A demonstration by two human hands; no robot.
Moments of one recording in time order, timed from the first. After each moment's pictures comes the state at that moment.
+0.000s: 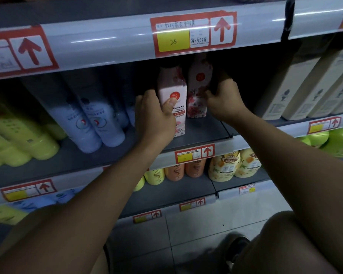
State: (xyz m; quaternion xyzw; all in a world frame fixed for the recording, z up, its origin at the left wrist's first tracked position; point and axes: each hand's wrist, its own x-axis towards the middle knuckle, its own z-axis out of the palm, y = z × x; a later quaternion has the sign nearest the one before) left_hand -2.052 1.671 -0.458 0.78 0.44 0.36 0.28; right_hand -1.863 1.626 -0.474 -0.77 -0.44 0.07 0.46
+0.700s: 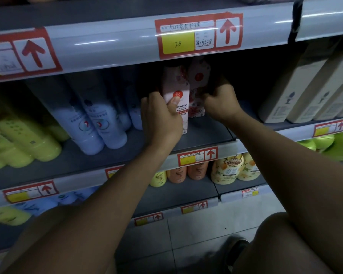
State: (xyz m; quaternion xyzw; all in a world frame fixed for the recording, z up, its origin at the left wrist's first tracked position) left_hand -2.037 1.673 -0.468 0.74 0.45 0.41 0.28; right_hand -1.870 1.641 -0.479 -0.76 -0.42 0.07 0.49
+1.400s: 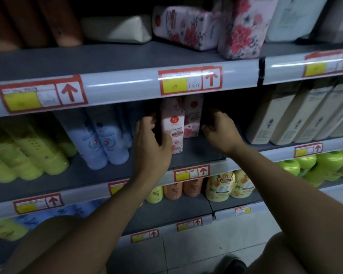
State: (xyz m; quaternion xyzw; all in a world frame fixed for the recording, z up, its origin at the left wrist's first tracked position) left_hand -2.074 1.665 -0.476 0.76 0.36 0.47 0.25; right_hand -1.867 1.596 -0.472 -0.80 -0.48 0.02 0.36
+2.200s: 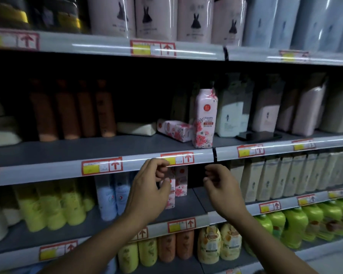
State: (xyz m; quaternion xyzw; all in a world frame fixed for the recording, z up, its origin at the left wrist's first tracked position) left_hand -2.149 1.582 -0.345 0.82 0.19 0.48 0.26; right_hand -1.957 1.464 -0.369 -0.73 -0.44 -0.07 0.52
